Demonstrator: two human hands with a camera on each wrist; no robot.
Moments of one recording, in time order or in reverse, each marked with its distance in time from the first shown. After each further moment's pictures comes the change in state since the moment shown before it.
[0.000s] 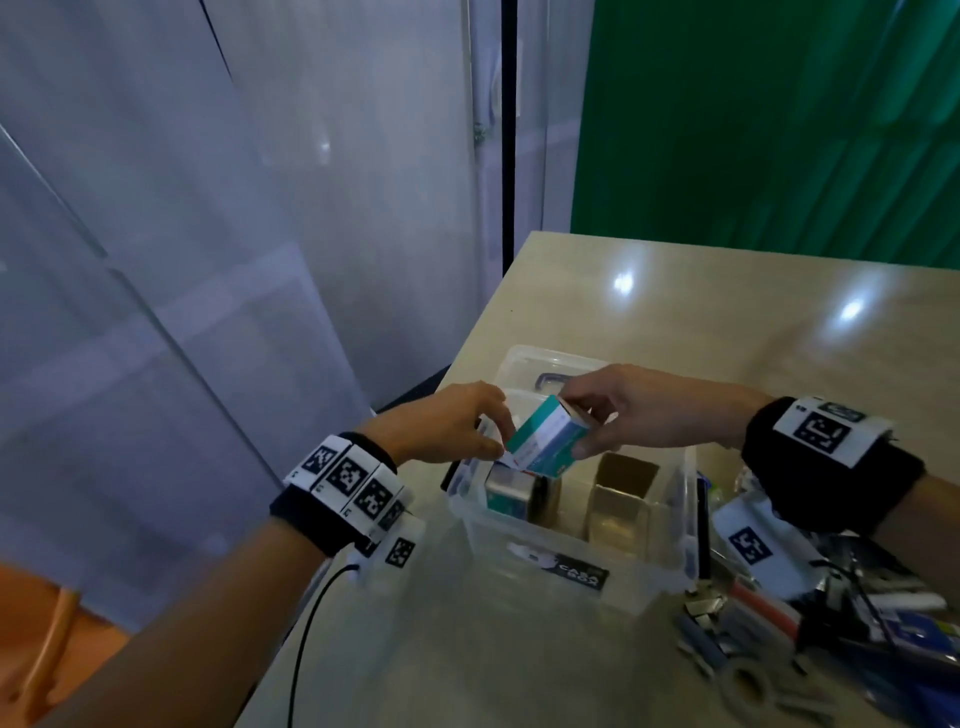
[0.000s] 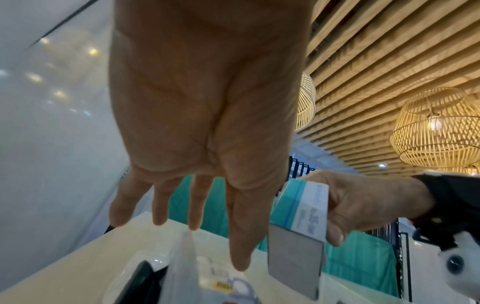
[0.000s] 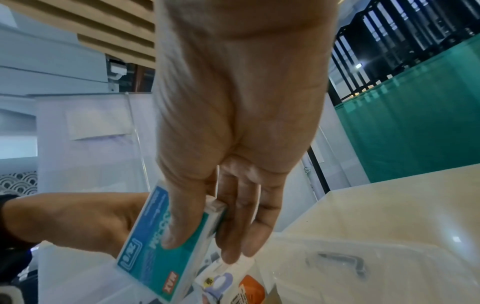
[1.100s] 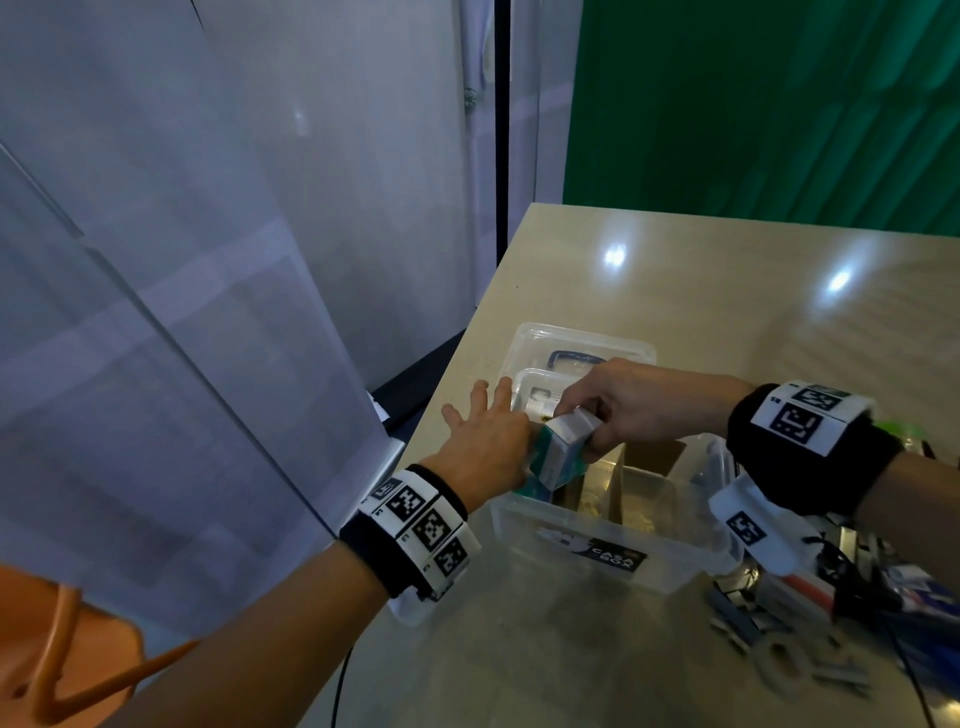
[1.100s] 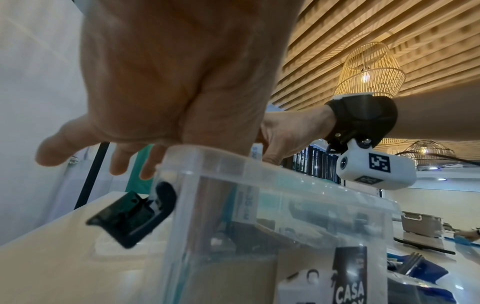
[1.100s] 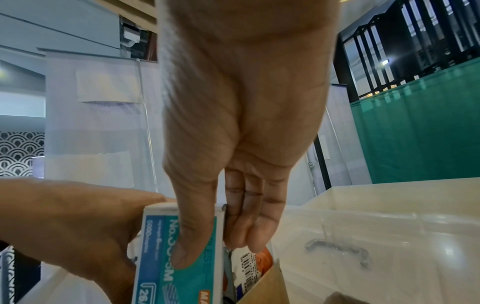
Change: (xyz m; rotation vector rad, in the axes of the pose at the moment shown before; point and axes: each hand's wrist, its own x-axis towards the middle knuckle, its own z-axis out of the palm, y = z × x) left_hand 0.006 0.003 0.053 0.307 0.013 -0.147; right_hand 0.037 -0.004 0.025 -0.174 -0.090 0.073
